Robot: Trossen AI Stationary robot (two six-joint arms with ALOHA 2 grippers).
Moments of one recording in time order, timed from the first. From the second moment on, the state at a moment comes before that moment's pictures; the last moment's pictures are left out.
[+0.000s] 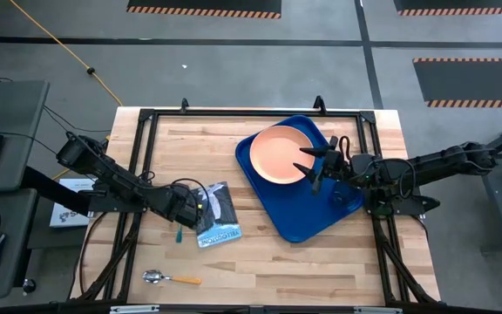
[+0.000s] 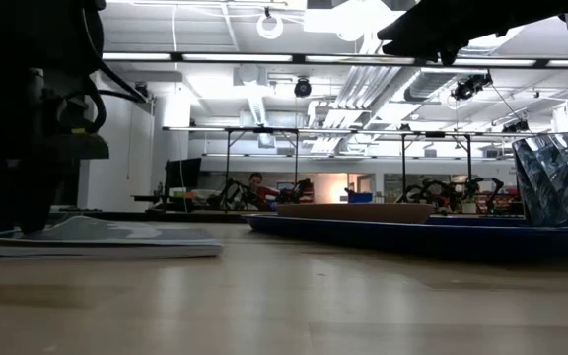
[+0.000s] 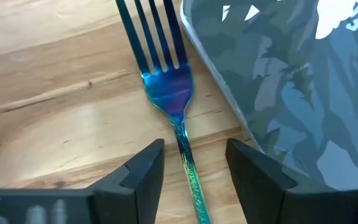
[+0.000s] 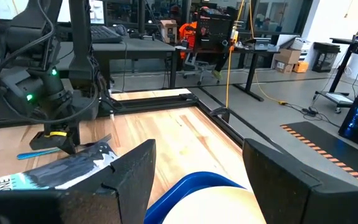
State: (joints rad) left arm -0.41 1.48 0.64 -0.76 -0.19 -1.72; right arm 0.12 0.91 0.51 0.31 0.52 -0.03
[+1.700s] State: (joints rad) left arm -0.30 1.50 1.23 -0.41 -0.69 -0.39; right arm 0.12 0.87 0.51 0.37 0.29 -0.02
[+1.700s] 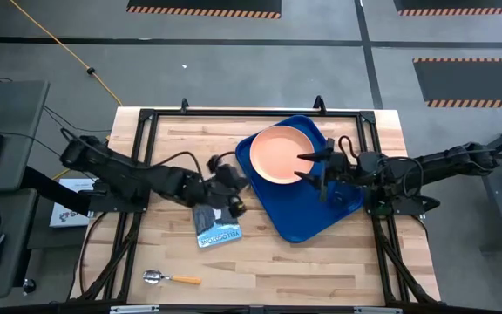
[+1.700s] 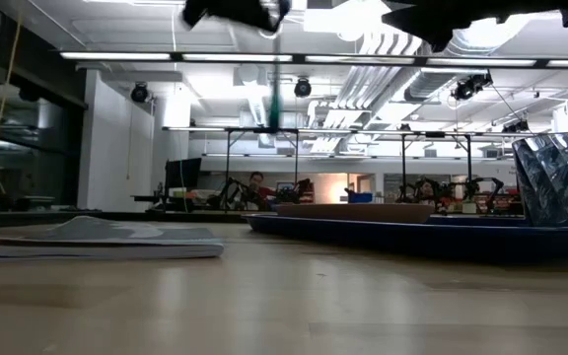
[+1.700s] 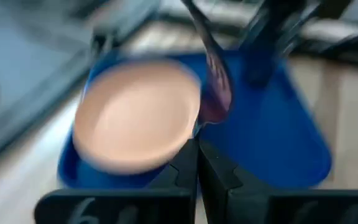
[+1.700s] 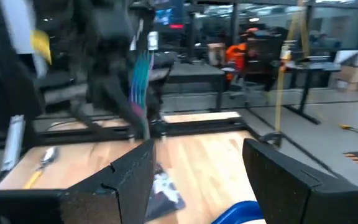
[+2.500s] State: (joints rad) left arm -0.19 1.53 1.01 0.33 -0.48 -0.05; right arm 0.12 0.98 0.51 0.38 0.10 -0.02
